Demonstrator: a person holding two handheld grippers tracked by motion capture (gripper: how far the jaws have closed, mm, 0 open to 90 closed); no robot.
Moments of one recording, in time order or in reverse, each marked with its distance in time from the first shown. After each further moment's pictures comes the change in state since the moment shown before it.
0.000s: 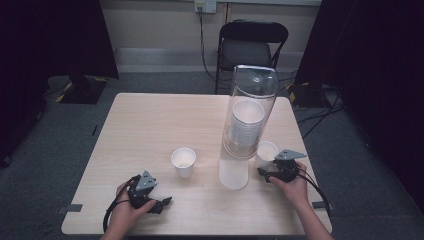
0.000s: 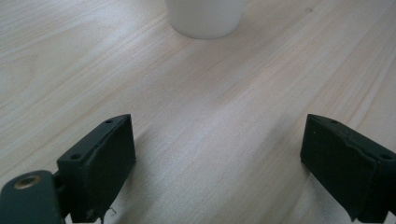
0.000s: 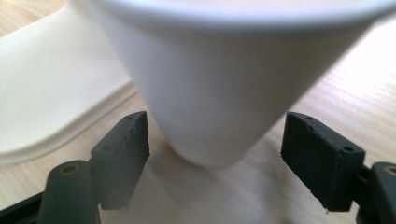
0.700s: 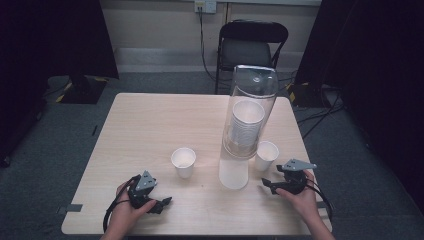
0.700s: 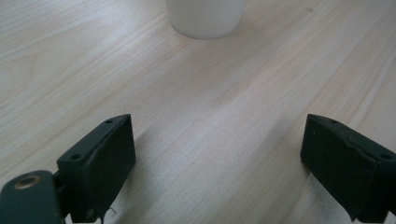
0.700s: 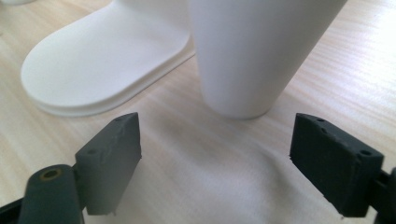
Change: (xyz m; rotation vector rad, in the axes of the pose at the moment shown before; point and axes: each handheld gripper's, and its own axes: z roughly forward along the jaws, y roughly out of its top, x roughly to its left) left arm 0.000 0.000 0.000 0.000 0.000 0.000; right arm 0.014 -0.018 -0.034 -0.026 0.043 0.006
